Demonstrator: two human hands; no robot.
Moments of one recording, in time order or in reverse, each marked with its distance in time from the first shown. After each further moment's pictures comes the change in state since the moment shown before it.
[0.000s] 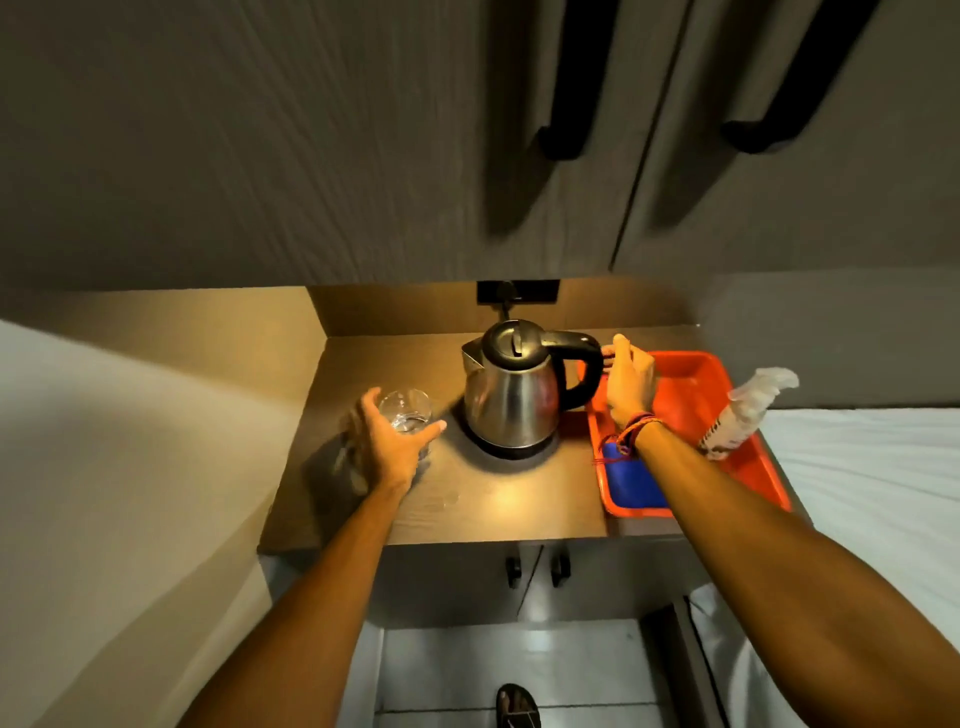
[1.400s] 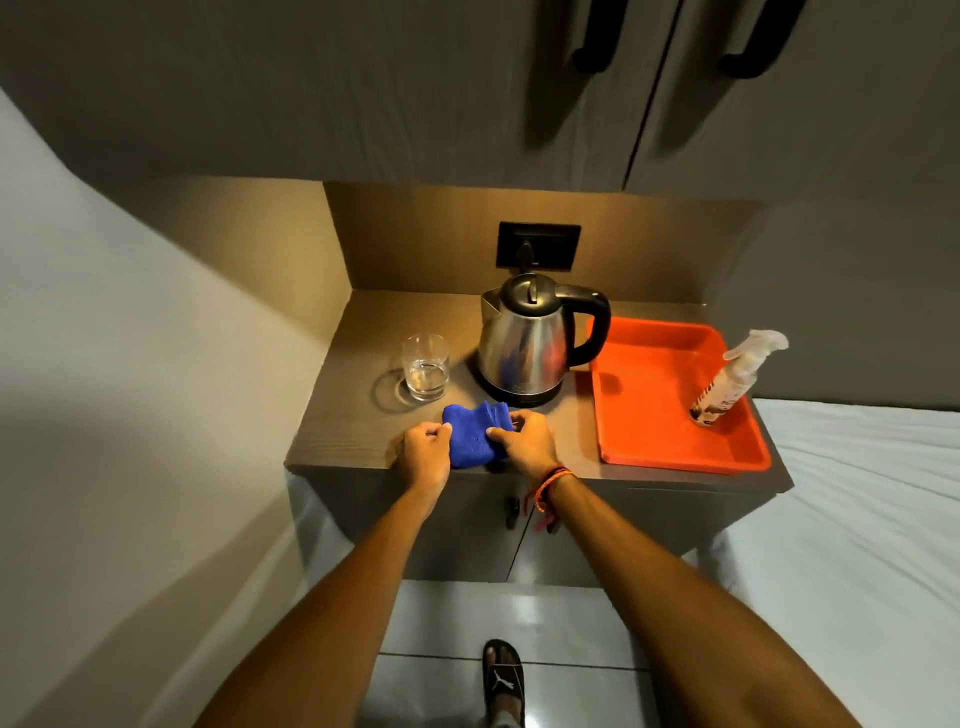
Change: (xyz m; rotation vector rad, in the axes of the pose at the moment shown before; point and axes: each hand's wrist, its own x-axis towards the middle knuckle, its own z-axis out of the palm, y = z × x) left_hand -0.104 -0.028 -0.003 -0.076 -0.126 -0.199; right_hand -0.170 0.060 0.044 -0.147 -0.520 0.083
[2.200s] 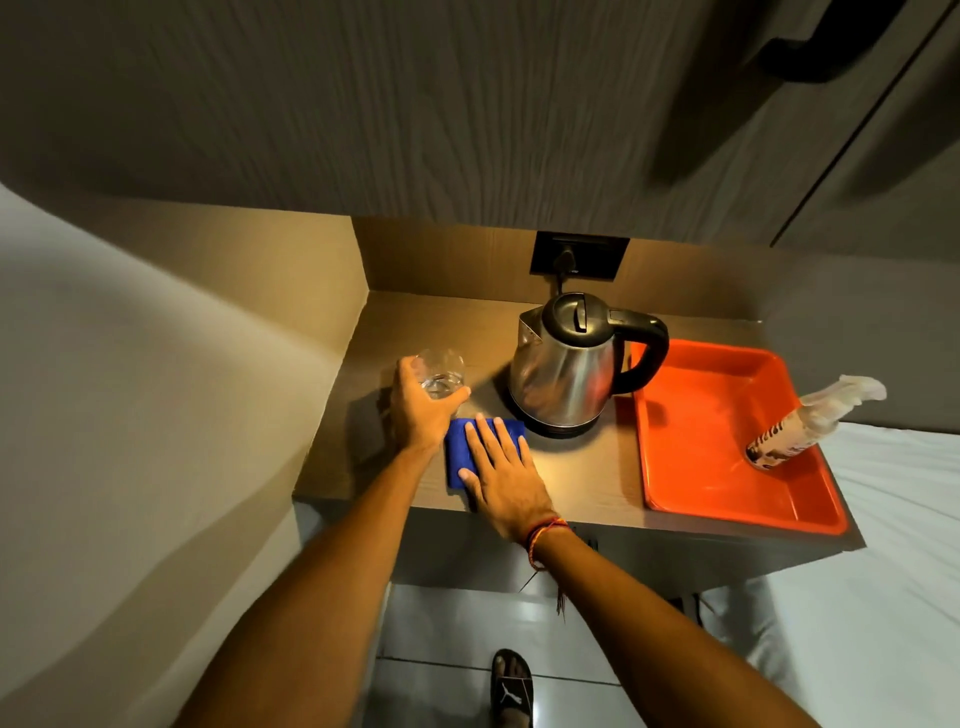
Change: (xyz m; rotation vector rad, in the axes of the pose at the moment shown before) left_hand 0.116 0.029 -0.010 -0.044 0.086 0.181; right_hand 0.031 0.024 0.067 -0.942 -0.237 -0.581
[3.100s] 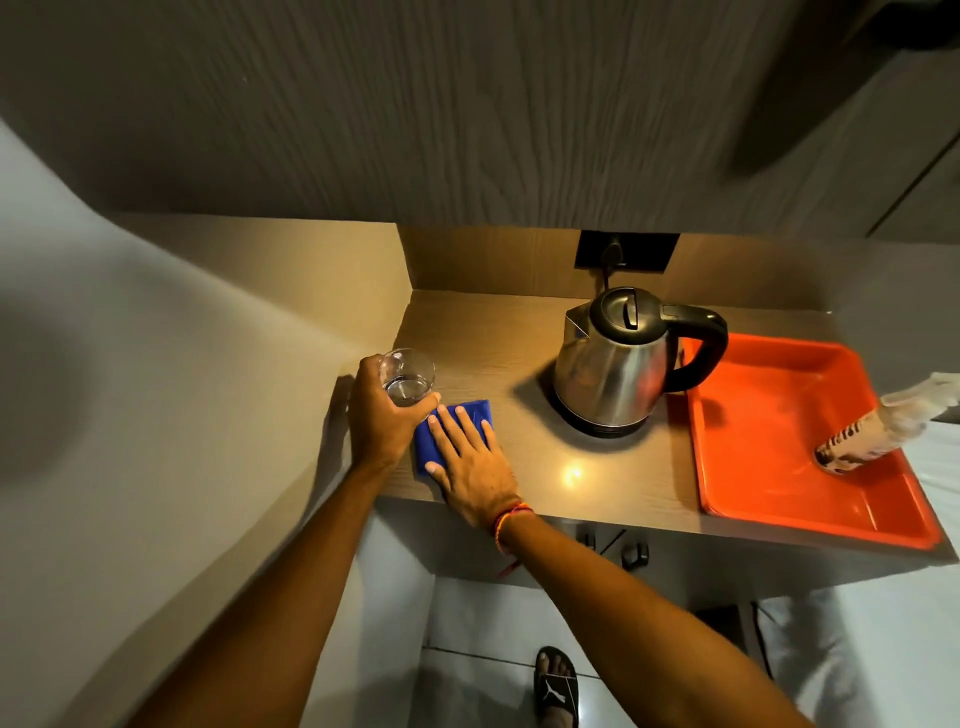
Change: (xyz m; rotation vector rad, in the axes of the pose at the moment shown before) left_hand 0.022 -0.032 -0.102 0.156 0.110 0.260; right_hand 0.053 -0.082 0.023 0.023 -0.020 -0.153
